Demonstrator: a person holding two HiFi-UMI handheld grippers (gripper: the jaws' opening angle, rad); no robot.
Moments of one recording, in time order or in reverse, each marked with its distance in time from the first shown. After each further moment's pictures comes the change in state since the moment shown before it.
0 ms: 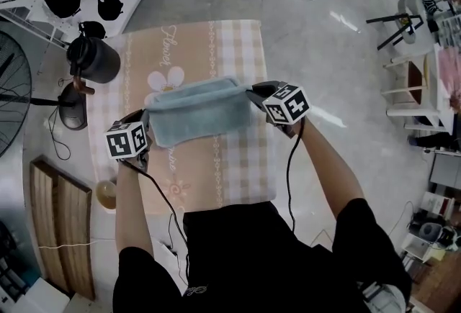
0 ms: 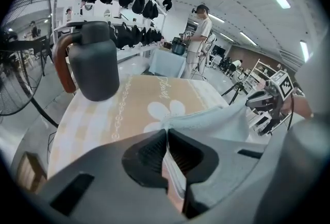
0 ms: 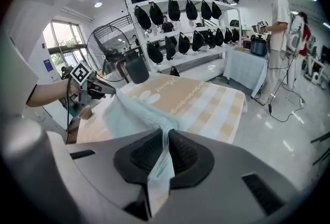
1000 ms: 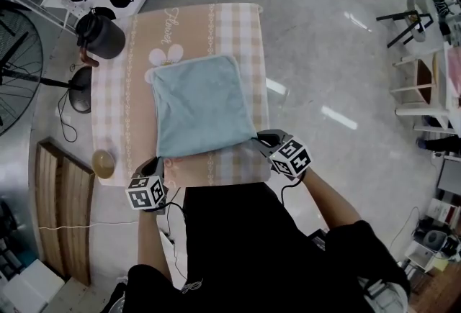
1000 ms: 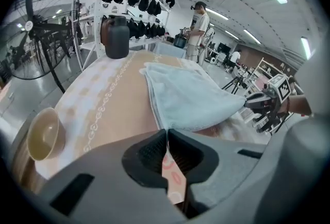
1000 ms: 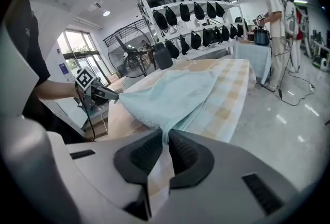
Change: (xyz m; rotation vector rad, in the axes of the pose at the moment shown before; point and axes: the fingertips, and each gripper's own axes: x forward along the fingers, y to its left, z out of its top) left arm -0.102 -0.088 -0.224 -0.059 0.033 0.043; right arm -0.064 0.129 -0.191 0.006 -0.049 0.131
